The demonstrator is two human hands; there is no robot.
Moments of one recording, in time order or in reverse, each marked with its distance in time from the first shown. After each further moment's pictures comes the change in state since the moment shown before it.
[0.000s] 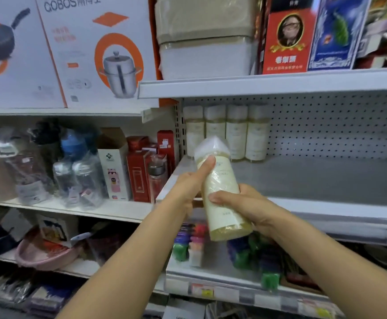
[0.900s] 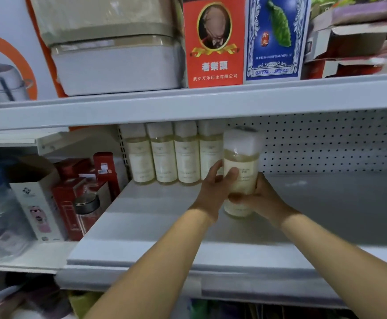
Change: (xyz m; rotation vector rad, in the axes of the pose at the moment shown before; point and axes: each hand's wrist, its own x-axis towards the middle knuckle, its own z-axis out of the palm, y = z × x) left_hand 0.168 -0.012 0.200 -0.092 -0.294 0.218; right_hand 0.136 0.058 -0.233 -0.152 0.318 -0.255
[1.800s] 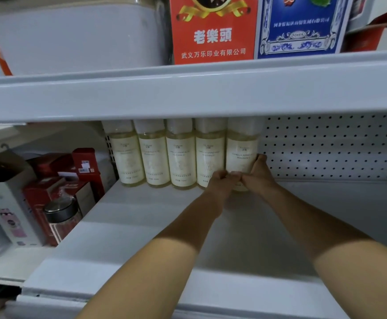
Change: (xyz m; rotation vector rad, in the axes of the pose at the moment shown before) left_hand 0.103 -0.041 0.007 0.124 0.136 -0.268; right_hand 0.121 0.015 -0.007 -0.184 0.250 0.145
